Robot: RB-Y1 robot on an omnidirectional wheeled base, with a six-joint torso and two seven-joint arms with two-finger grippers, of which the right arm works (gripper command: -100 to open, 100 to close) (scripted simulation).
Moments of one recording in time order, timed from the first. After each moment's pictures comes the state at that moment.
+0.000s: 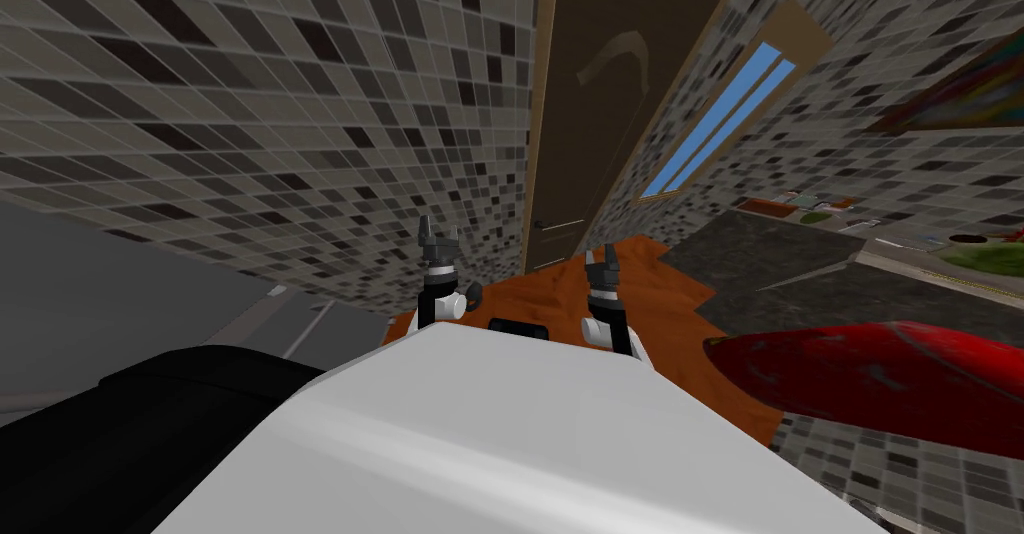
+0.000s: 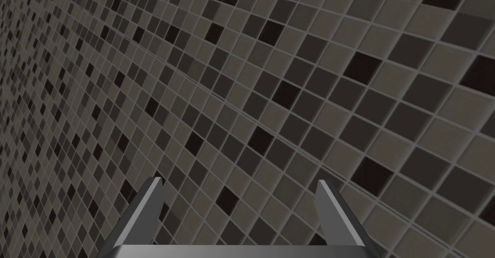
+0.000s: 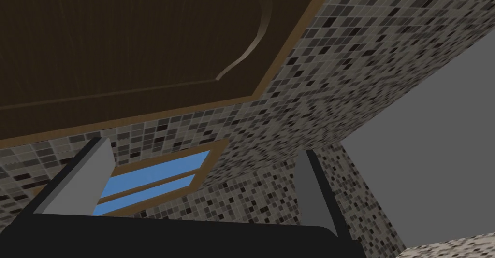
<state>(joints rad) 0.39 -0.11 0.03 -1.94 0.04 -0.57 -0.13</state>
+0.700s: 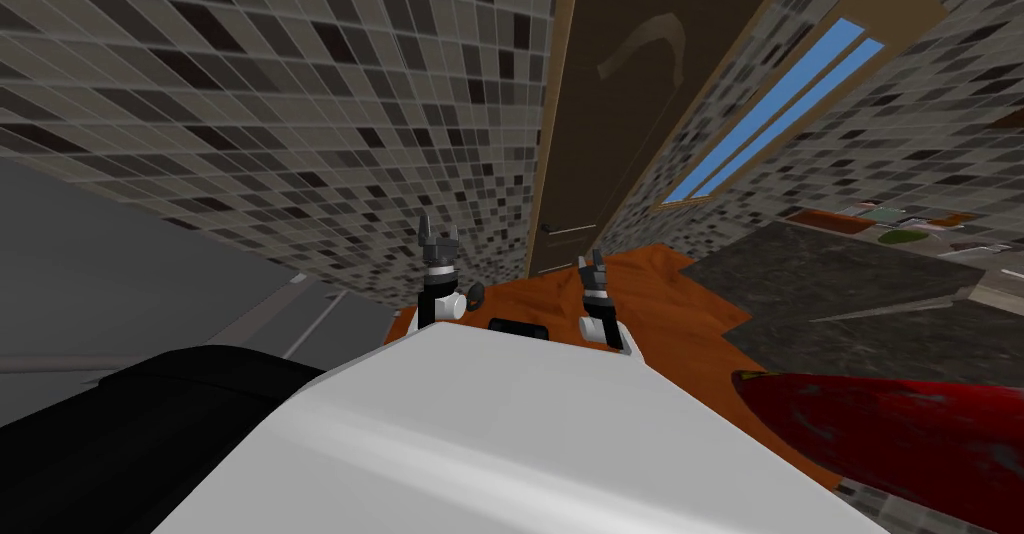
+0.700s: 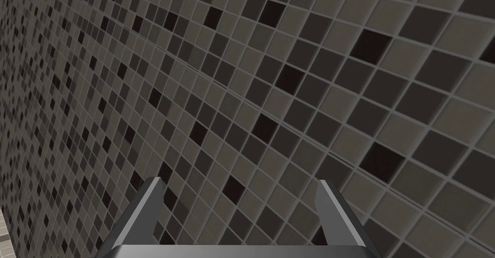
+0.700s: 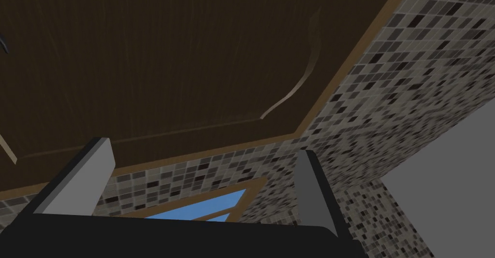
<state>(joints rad) 0.30 -0.16 0.03 -1.73 0.03 -0.61 -0.15</state>
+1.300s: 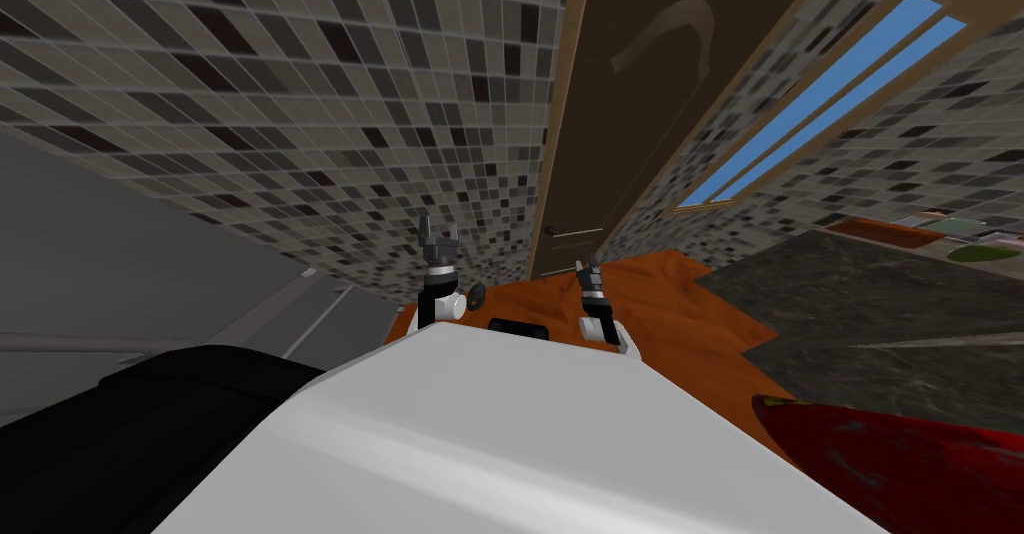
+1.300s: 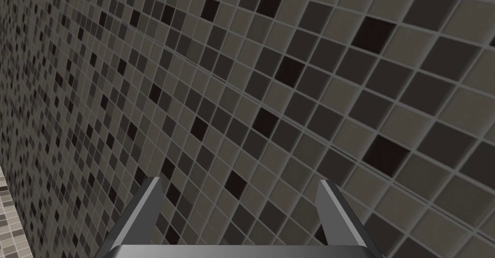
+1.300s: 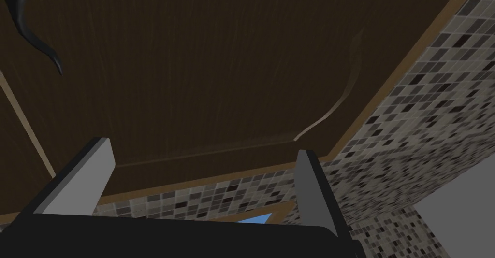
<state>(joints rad) 0.25 -0.20 0.03 -1.58 0.02 -0.63 -0.18</state>
